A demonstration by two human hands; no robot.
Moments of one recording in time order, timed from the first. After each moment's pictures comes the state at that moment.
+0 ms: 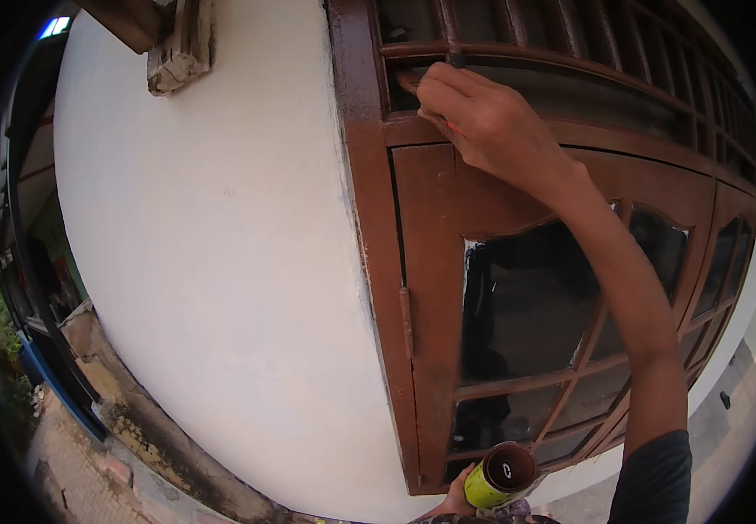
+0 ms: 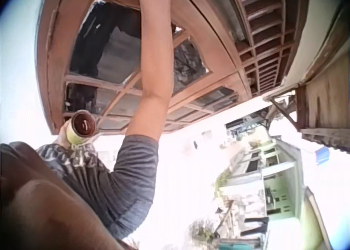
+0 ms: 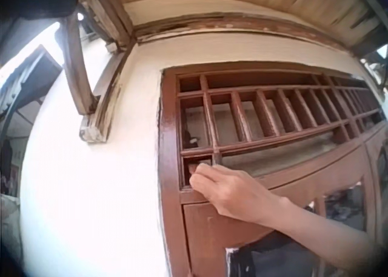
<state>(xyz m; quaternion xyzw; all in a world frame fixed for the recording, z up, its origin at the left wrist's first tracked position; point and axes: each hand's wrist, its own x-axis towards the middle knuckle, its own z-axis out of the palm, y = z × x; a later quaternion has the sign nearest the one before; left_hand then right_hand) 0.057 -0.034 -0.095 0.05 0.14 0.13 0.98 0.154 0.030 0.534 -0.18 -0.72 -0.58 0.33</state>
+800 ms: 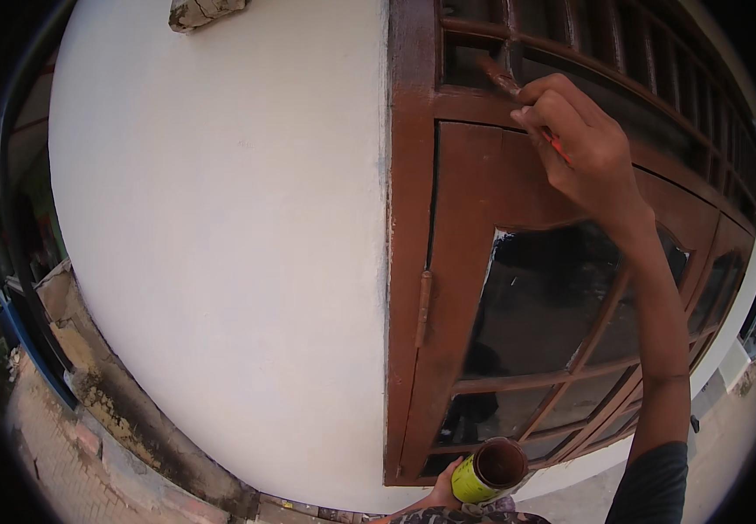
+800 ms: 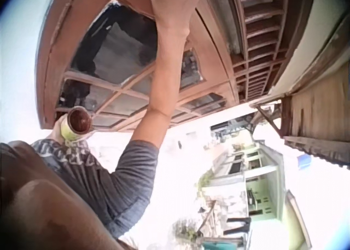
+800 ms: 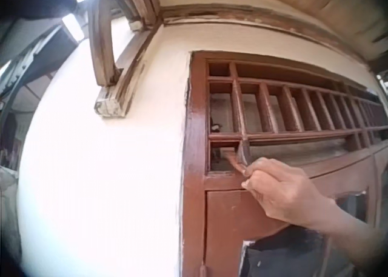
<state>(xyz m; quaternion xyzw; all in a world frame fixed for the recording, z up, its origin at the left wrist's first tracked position) 0.067 -0.033 -0.102 0.02 0.10 0.11 0.99 0.149 0.002 0.511 -0.19 -0.70 -0.60 0.34</state>
